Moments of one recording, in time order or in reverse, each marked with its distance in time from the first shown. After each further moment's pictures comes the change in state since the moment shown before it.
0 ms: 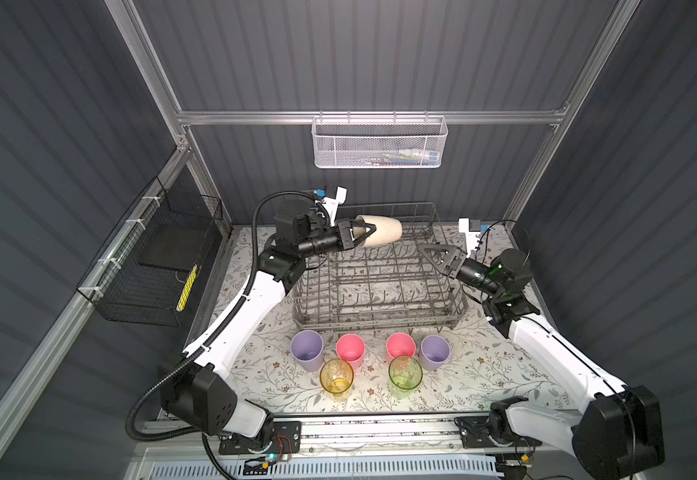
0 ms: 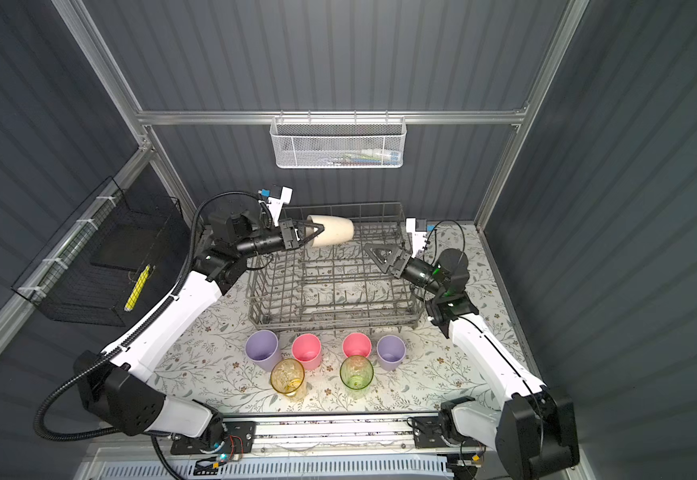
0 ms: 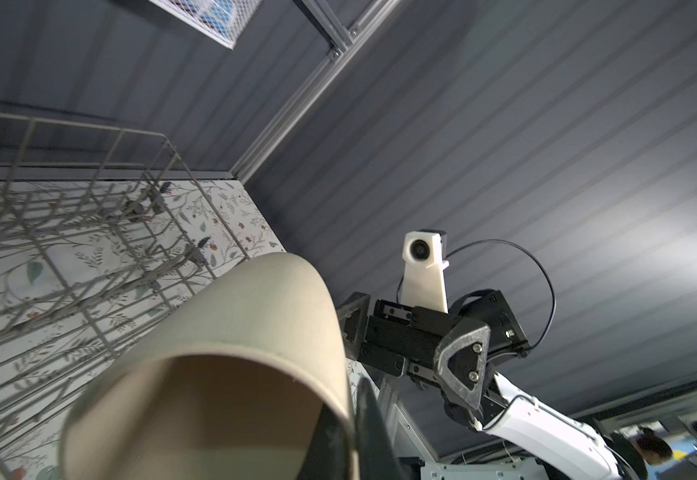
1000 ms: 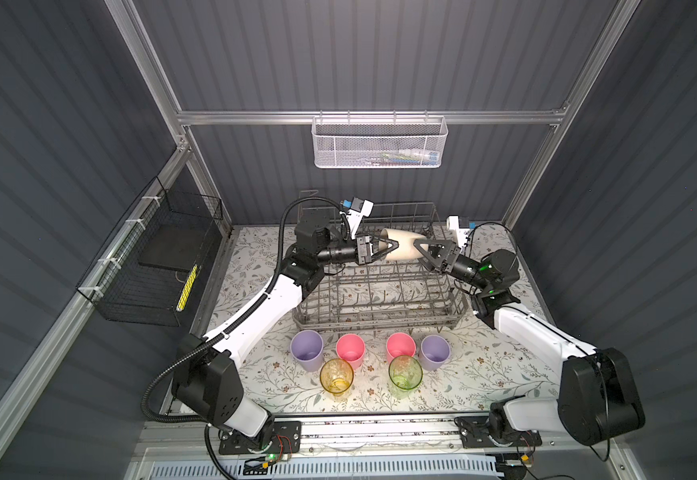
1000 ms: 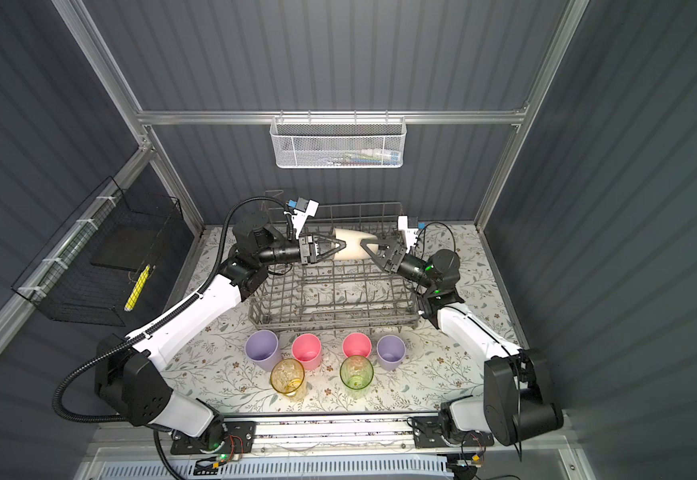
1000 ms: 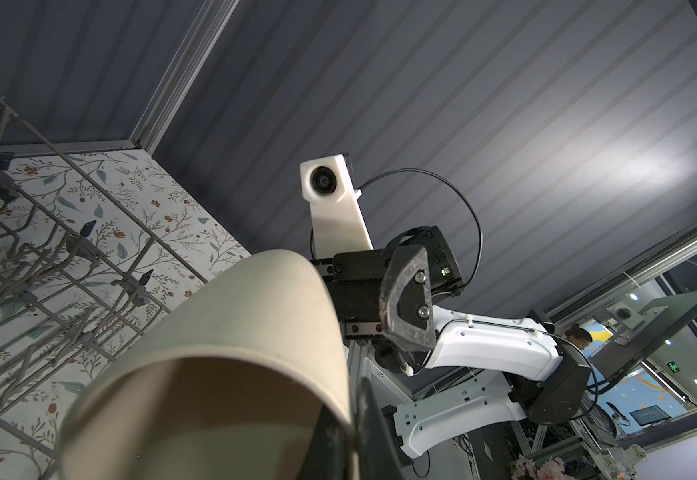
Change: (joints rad) left arm -0.082 0.053 -0.085 0.227 0.141 -0.005; right arm 0.006 0.177 -0.009 0.350 -0.087 0.248
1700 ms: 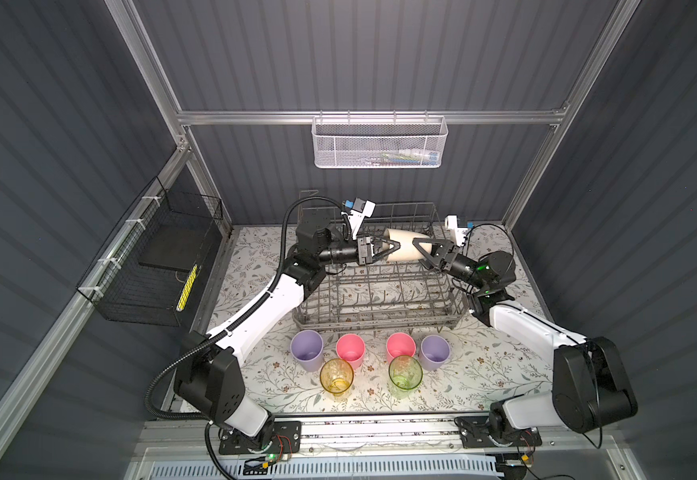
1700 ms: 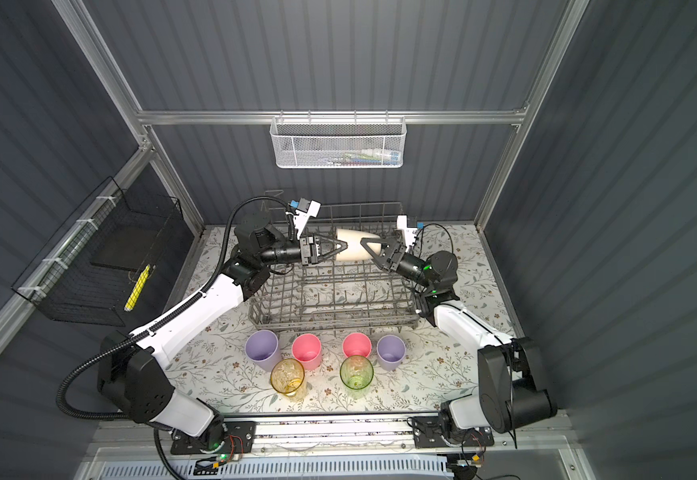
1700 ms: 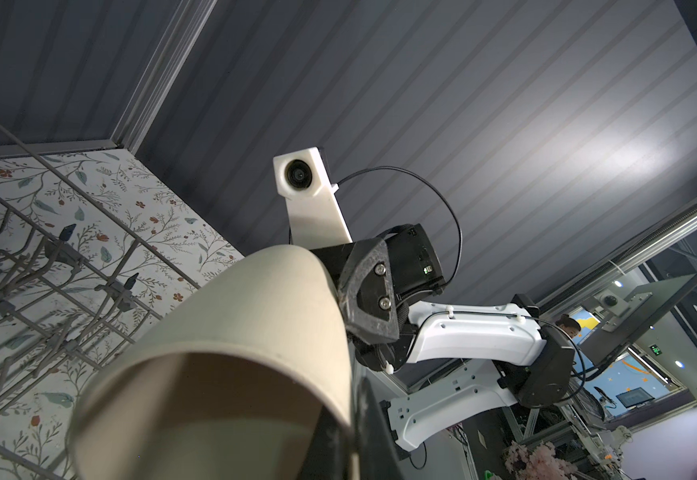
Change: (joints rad) left arm -0.002 0.013 -0.004 0.041 0.037 -0.010; right arm 0.002 0.052 -0.005 0.119 0.002 0.078
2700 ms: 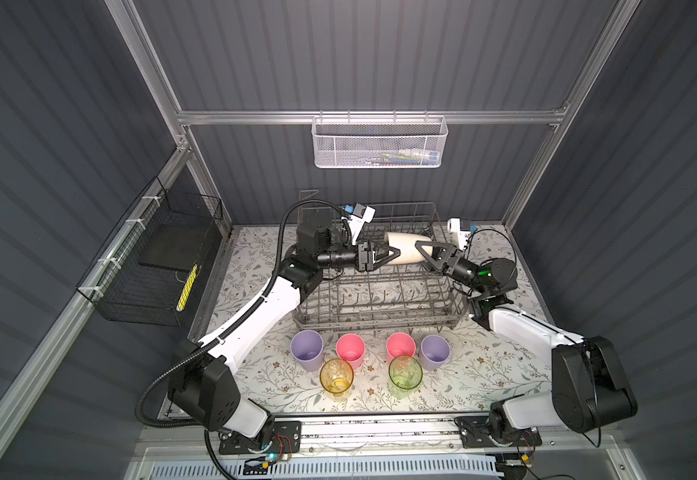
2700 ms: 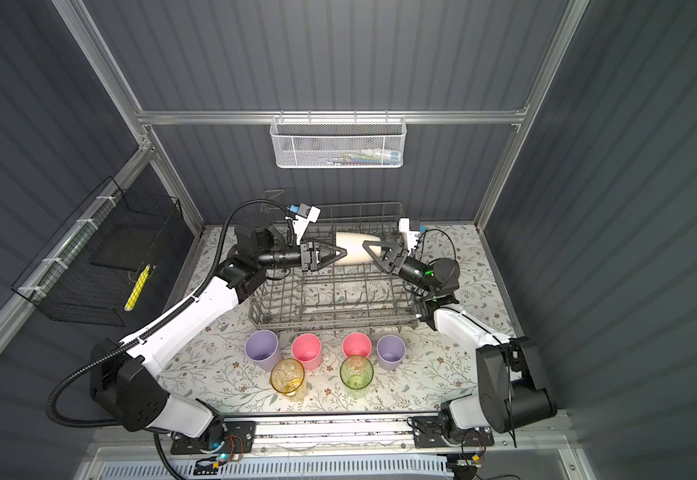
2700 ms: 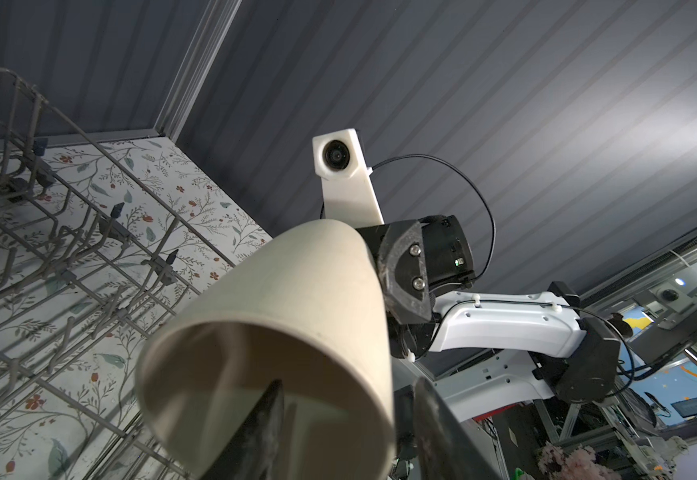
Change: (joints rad) left arm -0.008 -0.059 0.003 -0.203 -0.084 0.161; right arm -0.011 0.000 -0.047 0.106 0.006 0.029
